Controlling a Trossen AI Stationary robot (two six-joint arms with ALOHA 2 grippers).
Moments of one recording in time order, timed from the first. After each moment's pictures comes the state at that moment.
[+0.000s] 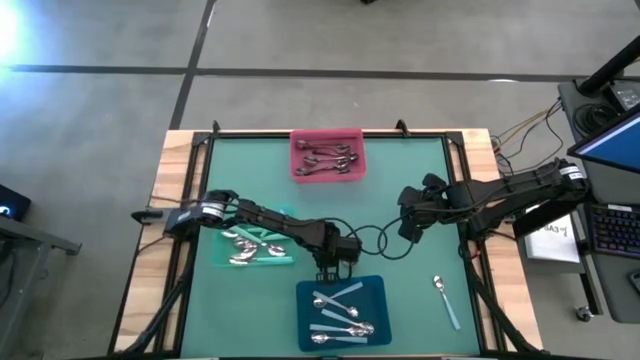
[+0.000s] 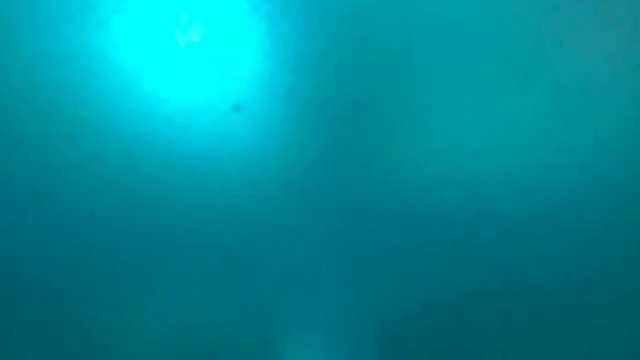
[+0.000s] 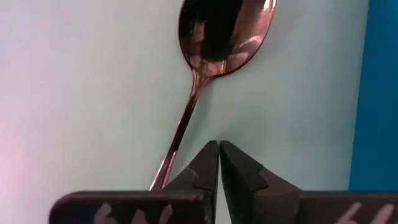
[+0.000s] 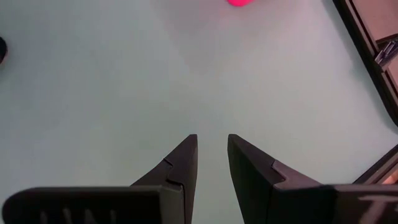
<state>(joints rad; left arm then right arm) -0.18 2.26 1.76 -0.89 -0.01 -0.21 0.18 1.17 0.96 -1.11 0.41 0.58</state>
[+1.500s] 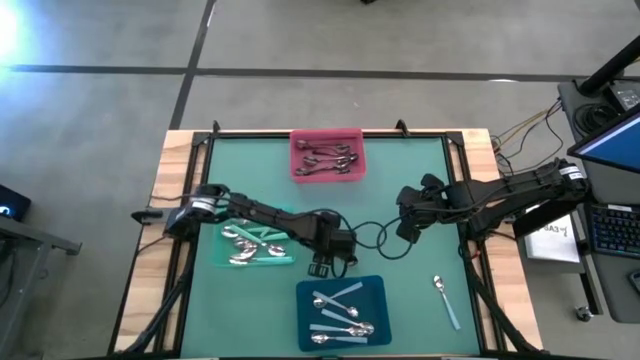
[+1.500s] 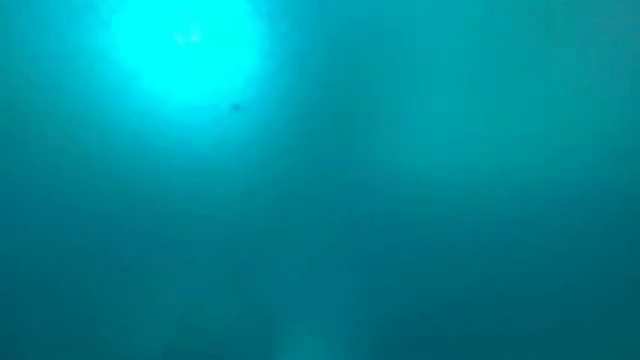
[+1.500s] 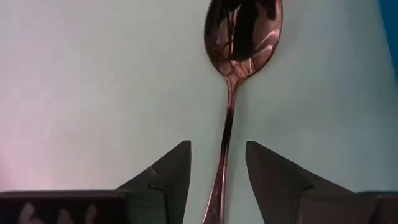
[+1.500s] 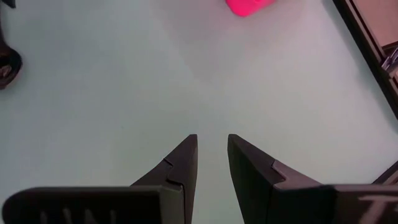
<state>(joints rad) -0.16 2.17 1.65 -0.78 -0.08 0.10 0.18 1.17 0.96 -1.07 0.41 0.58</state>
